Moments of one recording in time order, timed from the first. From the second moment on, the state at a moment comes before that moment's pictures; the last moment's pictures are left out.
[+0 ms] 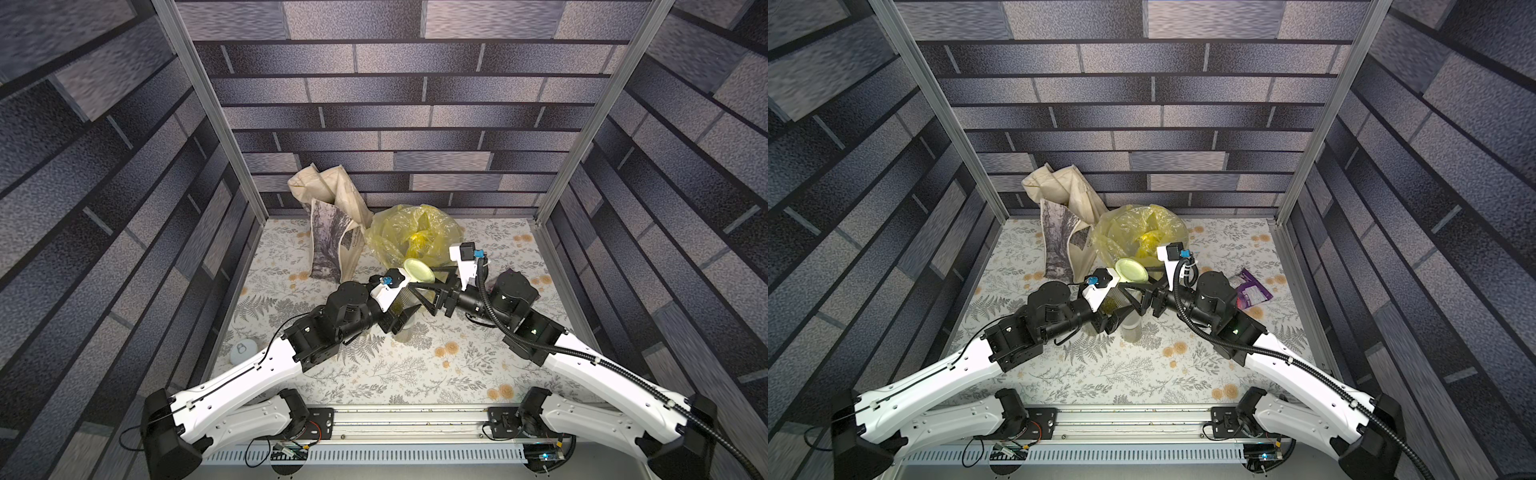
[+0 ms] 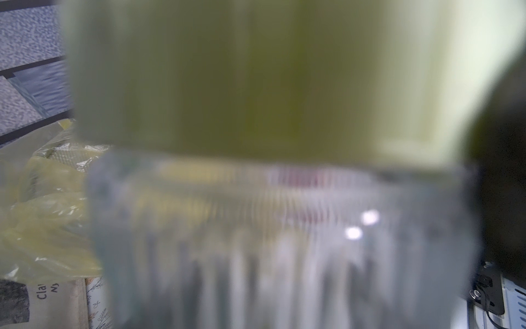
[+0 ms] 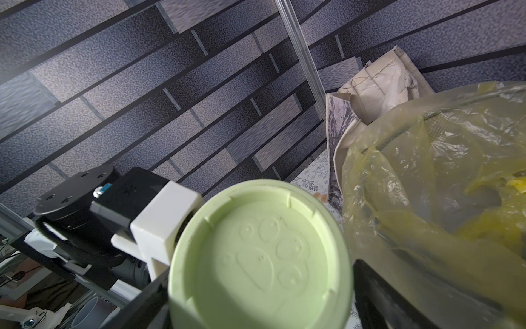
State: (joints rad) left arm -0.90 0.99 0.85 -0.12 0.04 0.10; right arm 0.83 0.98 0.83 0.15 -0.31 0.51
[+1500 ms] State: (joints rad) left arm -0.71 0.92 0.87 -0.15 0.42 0.07; right arm 0.80 1.04 0.83 0.32 -0.56 0.48
